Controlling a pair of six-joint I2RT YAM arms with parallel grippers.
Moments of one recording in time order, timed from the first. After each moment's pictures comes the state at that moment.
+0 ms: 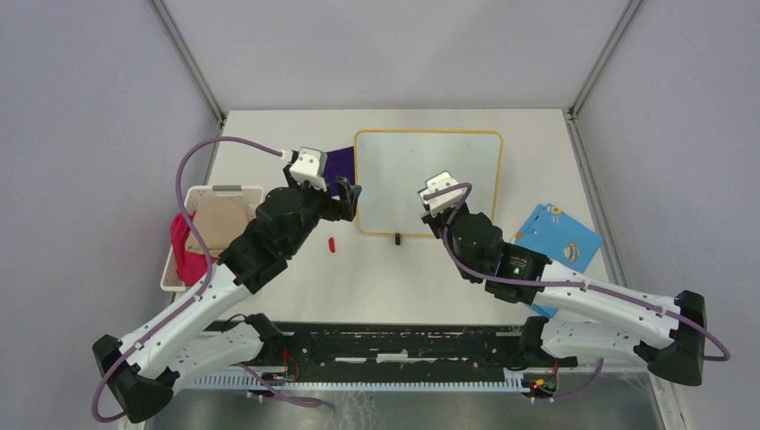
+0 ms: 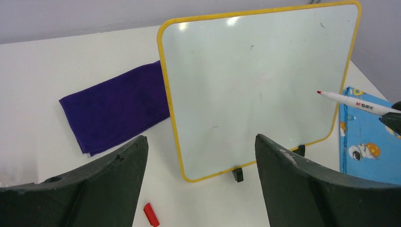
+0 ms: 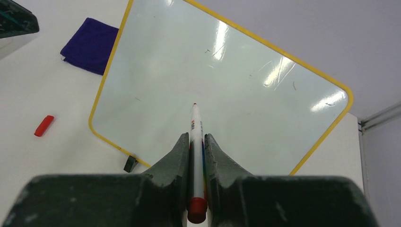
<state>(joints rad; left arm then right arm) -0.74 0.89 0.86 -0.12 -0.34 -0.20 1.12 1.02 0.87 0.00 0.78 -0.18</state>
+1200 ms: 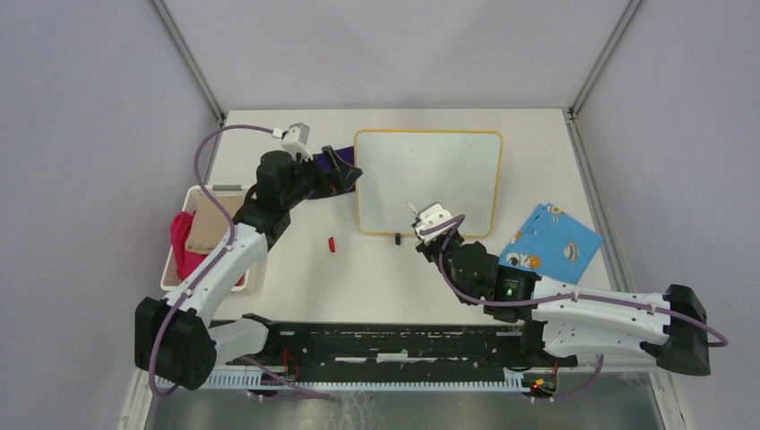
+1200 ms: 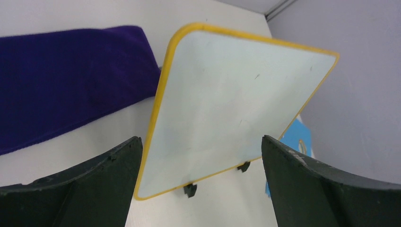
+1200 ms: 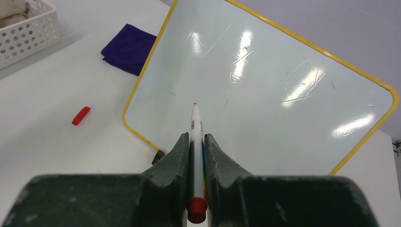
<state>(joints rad) -0.33 1.21 0.95 0.00 0.23 -0.58 1.26 0.96 0.67 0.22 0.79 -0.21</state>
